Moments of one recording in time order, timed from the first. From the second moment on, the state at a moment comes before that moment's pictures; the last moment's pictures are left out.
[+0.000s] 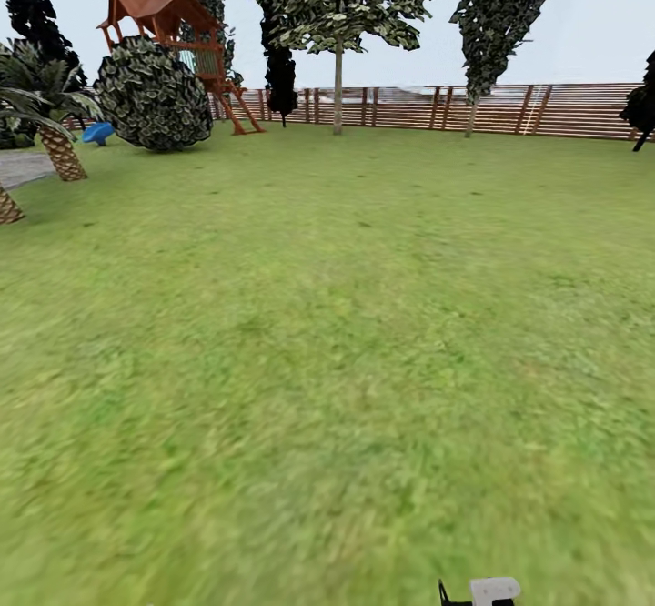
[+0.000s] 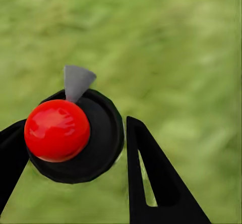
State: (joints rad) left arm -0.33 0.16 0.09 -0.05 0.11 -0.44 0.05; right arm -0.37 -0.05 0.28 -0.03 -0.14 -0.60 -0.13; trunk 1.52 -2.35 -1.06
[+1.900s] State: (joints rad) left arm -0.32 0.15 0.09 -0.06 0.12 -0.44 0.05; right arm -0.37 -0.05 0.28 -0.03 -0.14 -0.60 -0.13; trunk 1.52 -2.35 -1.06
